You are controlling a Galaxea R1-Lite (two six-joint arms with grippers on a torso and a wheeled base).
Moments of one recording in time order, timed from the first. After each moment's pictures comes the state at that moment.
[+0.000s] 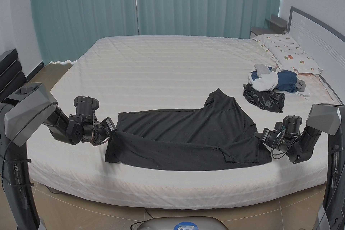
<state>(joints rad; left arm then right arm) -0.11 2.27 -1.10 -0.45 -0.14 -0.70 -0.05 2.47 -0.86 -1.16 0.37 0.51</state>
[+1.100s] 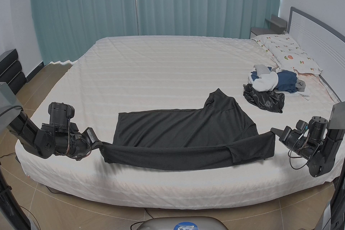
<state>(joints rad) -0.06 1.95 -0.71 -0.47 -0.26 -0.72 -0.10 2.19 -0.38 -1.55 0.42 0.59</state>
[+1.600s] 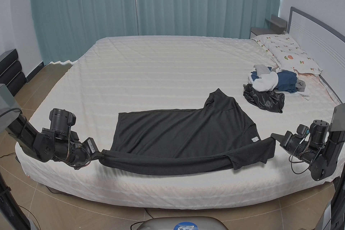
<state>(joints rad) -0.07 1.93 -0.67 -0.37 -0.26 -0.69 -0.09 2.17 -0.31 -1.55 0.43 0.59</state>
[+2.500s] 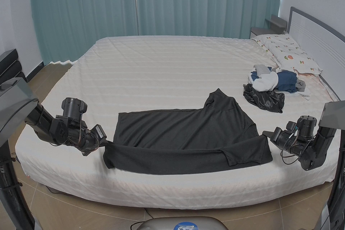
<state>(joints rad) -0.07 2.10 -0.95 -0.28 -0.23 -0.73 -0.07 2.29 -0.56 -1.37 0.42 0.59</state>
